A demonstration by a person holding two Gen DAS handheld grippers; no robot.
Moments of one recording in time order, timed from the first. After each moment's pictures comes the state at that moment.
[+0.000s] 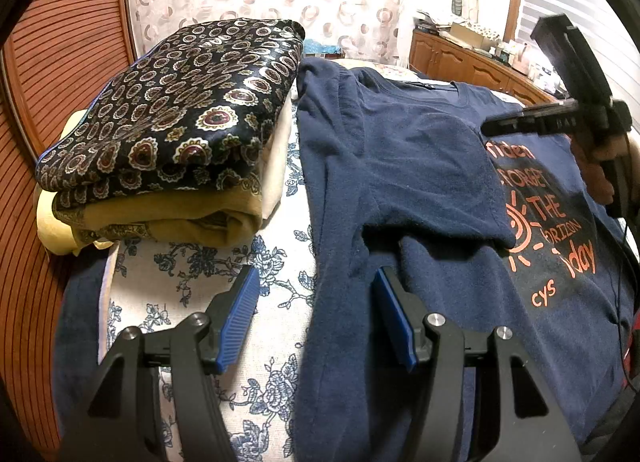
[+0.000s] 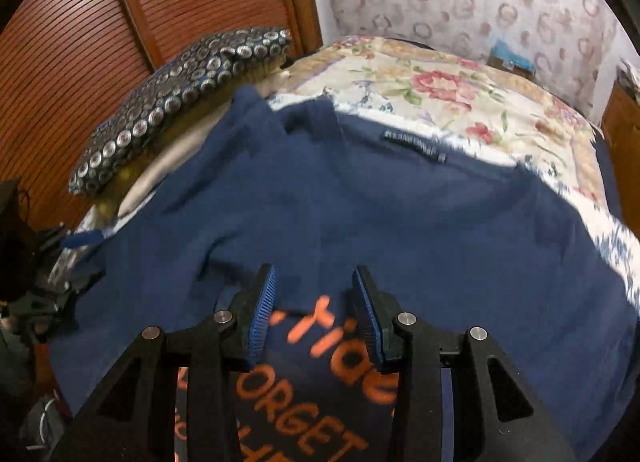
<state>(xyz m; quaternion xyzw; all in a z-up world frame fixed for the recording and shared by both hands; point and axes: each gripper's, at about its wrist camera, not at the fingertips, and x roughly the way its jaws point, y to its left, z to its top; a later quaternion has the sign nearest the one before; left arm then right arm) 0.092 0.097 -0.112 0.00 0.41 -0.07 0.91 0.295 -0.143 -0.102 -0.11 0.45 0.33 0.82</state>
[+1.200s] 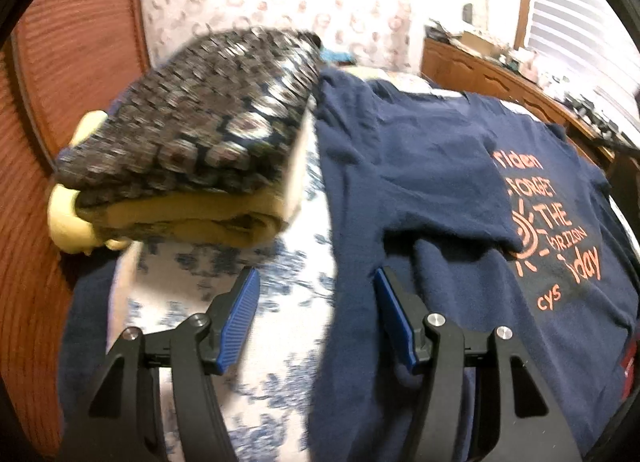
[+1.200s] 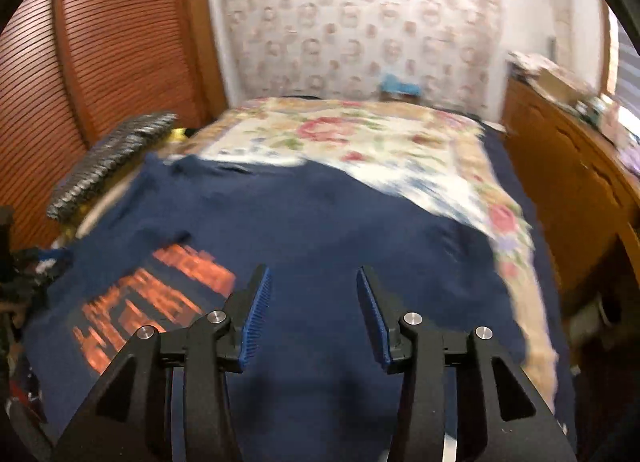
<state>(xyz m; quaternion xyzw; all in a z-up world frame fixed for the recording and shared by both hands) 0.086 0.105 -0.102 0.00 0.39 -0.04 0.92 0.223 -0.338 -0.054 -0.05 0.36 0.17 0.92</state>
